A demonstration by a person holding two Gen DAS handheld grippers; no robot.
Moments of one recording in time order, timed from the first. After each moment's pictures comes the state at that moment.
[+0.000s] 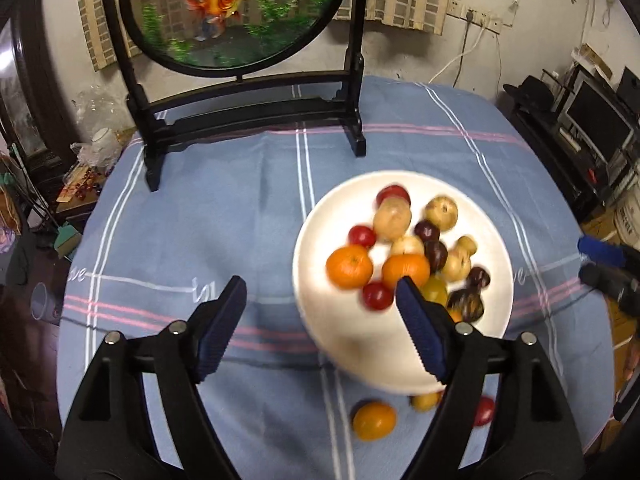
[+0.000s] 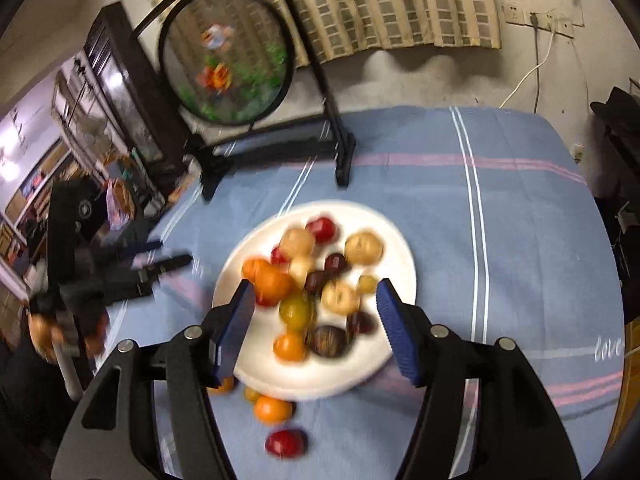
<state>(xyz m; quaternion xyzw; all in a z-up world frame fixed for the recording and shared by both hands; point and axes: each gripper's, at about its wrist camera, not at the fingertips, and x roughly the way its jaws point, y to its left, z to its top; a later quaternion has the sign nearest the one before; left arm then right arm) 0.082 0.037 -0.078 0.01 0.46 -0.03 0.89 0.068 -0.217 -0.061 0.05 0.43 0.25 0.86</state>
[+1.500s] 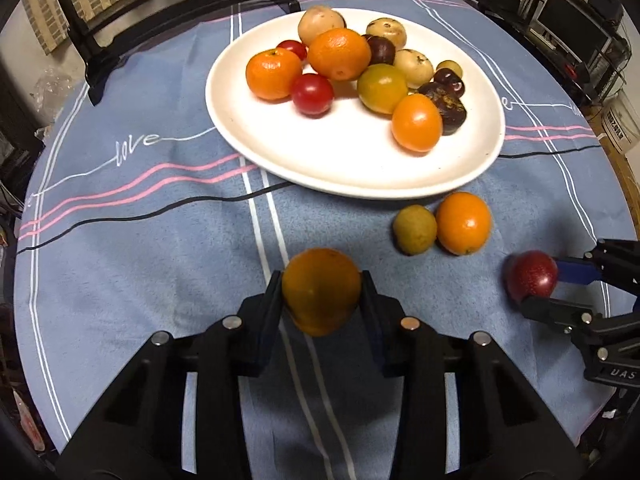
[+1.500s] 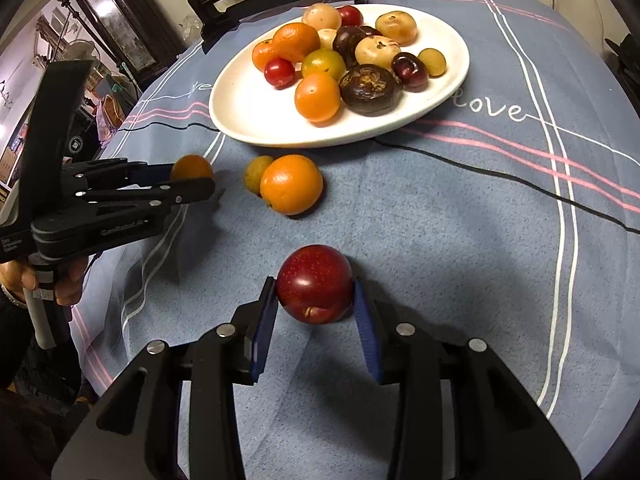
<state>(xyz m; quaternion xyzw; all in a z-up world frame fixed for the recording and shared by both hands) 0.010 -0.003 -0.186 0.07 0.55 -0.08 0.83 -0.010 -0.177 -0.172 0.02 0.56 0.25 0.79</state>
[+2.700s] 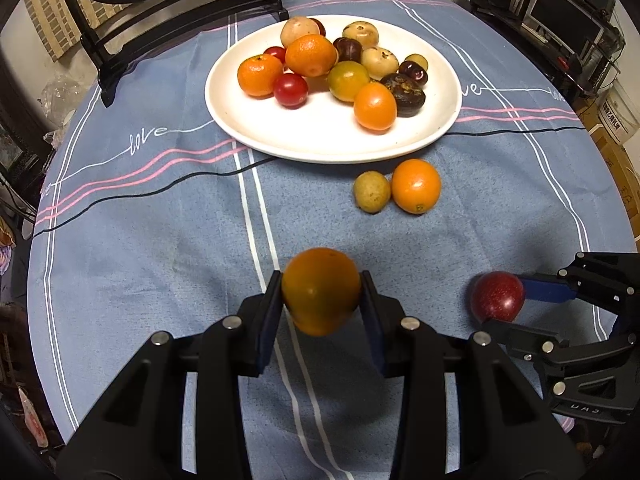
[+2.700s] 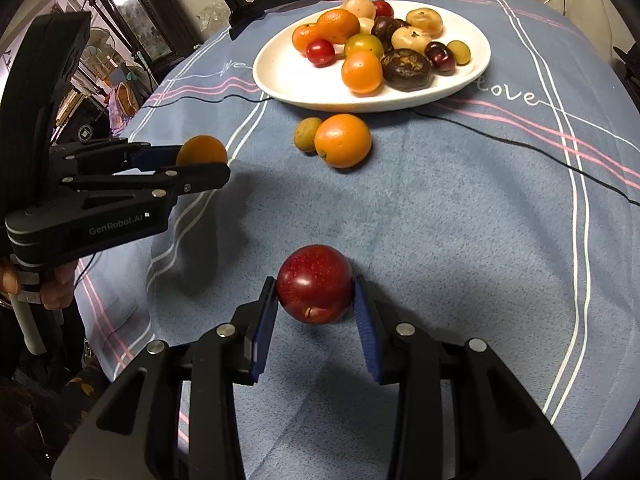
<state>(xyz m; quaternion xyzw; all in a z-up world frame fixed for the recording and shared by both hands) -0.034 -0.015 -0.167 0.08 0.55 -0.08 0.83 -0.054 -0.164 -0.170 0.01 0.55 0.27 0.79</state>
